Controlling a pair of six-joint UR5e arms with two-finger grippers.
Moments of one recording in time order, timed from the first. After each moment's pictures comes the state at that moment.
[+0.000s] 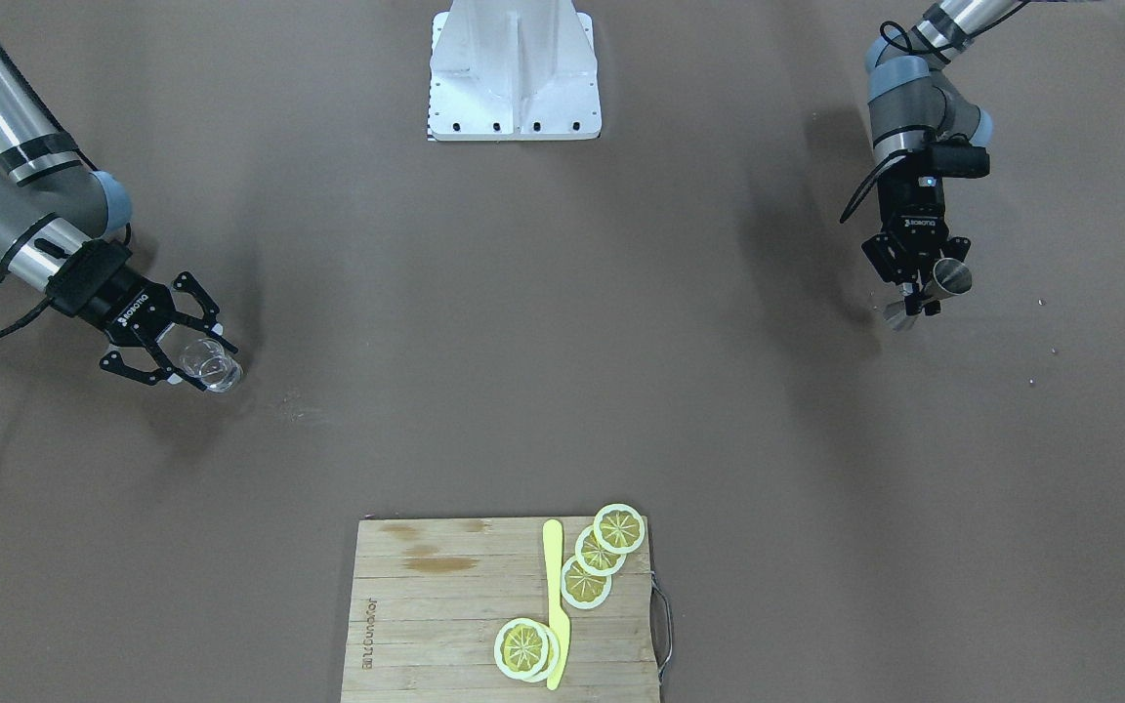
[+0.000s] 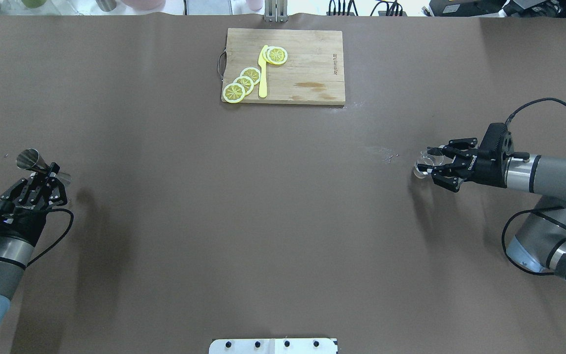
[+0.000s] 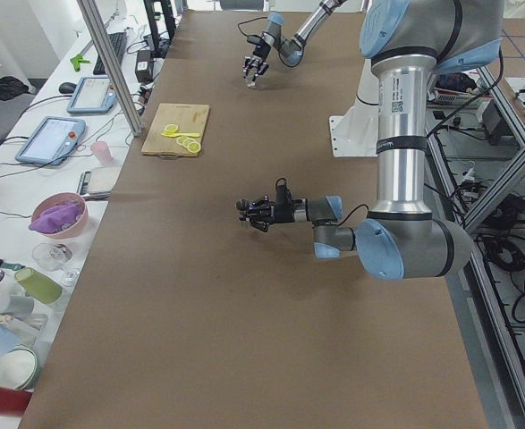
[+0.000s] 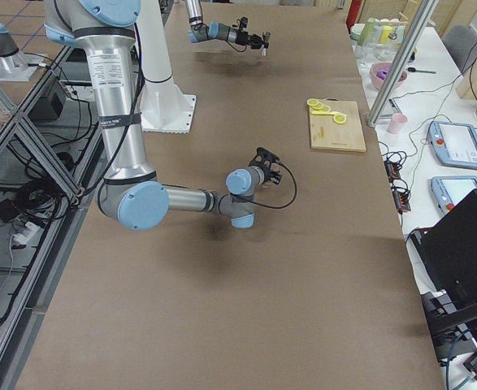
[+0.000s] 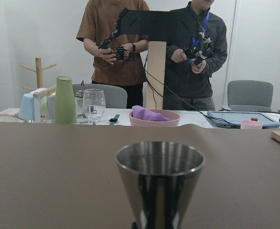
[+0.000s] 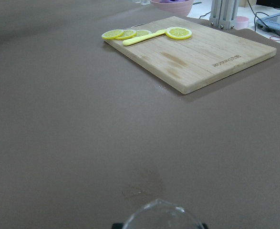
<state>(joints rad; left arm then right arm) -0.24 -1.48 -1.49 -2.99 -0.44 -1.14 0.75 -1.40 1.21 0.23 1.89 0.44</state>
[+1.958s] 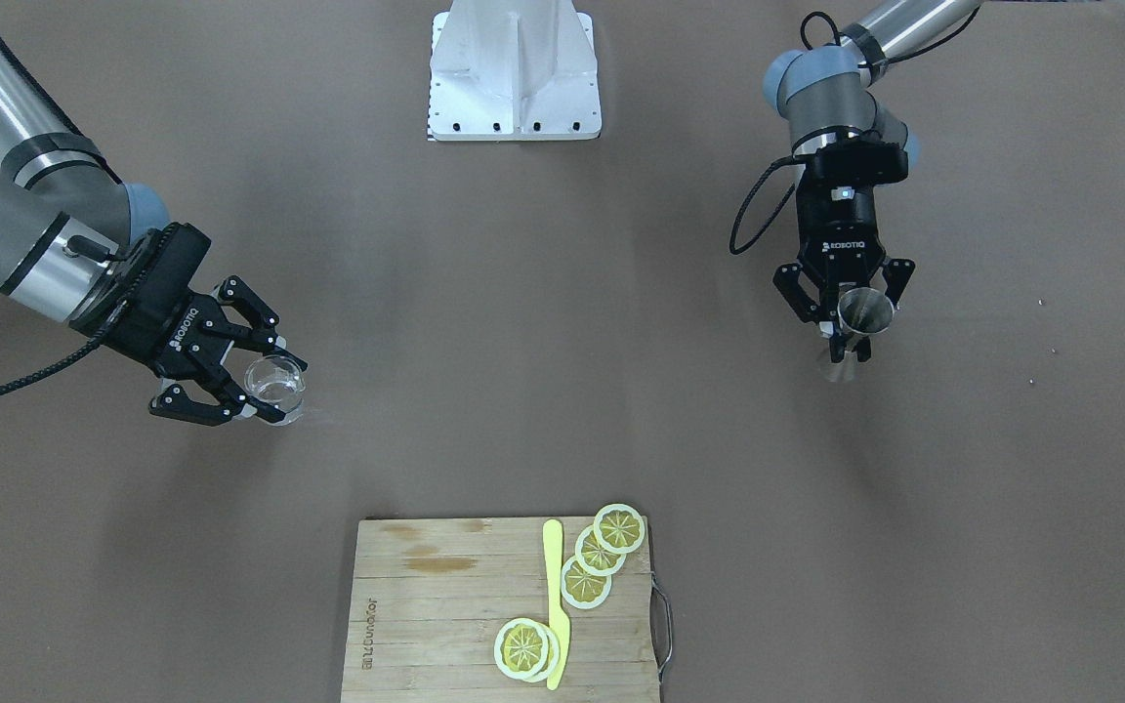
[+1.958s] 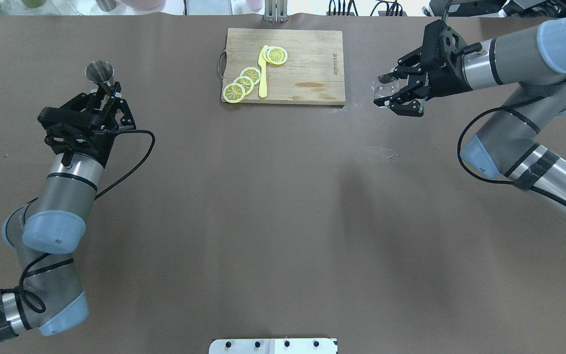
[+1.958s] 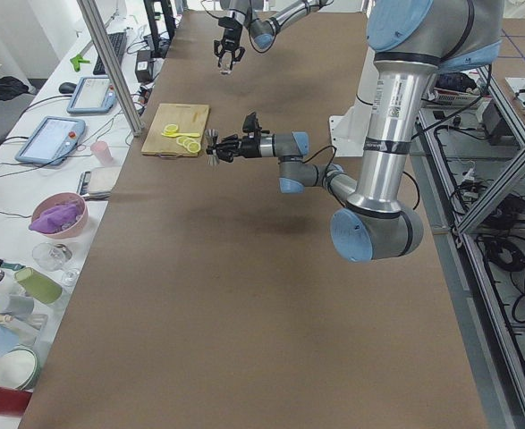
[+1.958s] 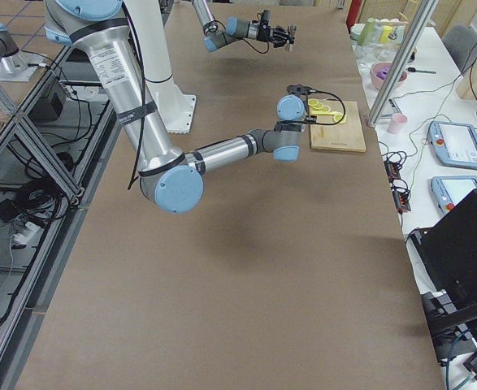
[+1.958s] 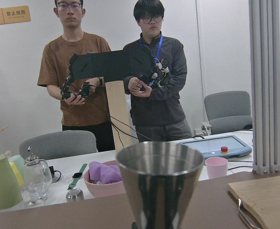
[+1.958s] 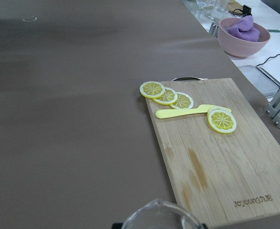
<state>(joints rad) -0.47 -1.83 -1.62 -2.71 -0.60 -0.68 0.96 -1.13 1.45 -0.43 2.27 -0.01</state>
